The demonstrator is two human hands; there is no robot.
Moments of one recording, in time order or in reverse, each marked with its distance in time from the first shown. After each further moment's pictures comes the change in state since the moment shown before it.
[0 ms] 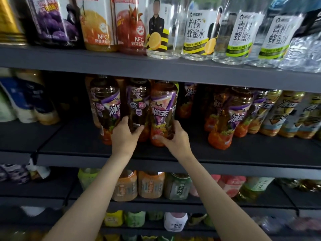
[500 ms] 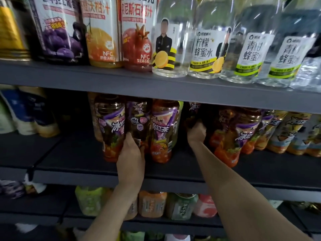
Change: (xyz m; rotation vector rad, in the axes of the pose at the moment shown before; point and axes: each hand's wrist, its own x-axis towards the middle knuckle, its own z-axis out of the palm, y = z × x) left_hand -0.020 -0.002 0.021 0.089 0.107 0.054; right_hand 0.107 0.039 -0.027 -0.321 0.352 0.416
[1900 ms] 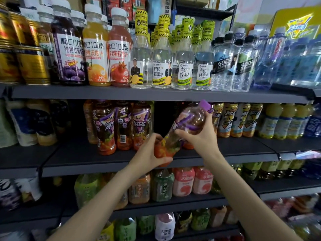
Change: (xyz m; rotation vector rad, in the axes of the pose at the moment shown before) left_hand -0.068 0.076 -0.066 -0.380 -0.575 0.443; right_hand -0.189 -0.010 -0.200 0.427 -0.037 -0.332
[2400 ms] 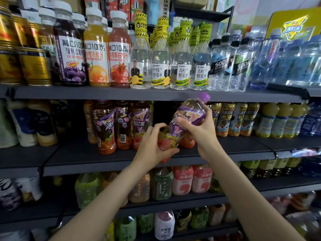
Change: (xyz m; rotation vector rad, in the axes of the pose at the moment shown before) left_hand -0.001 0.024 0.001 0.008 0.195 0.096; right_hand 0.000 -0.020 0.002 0.394 -0.020 0.063
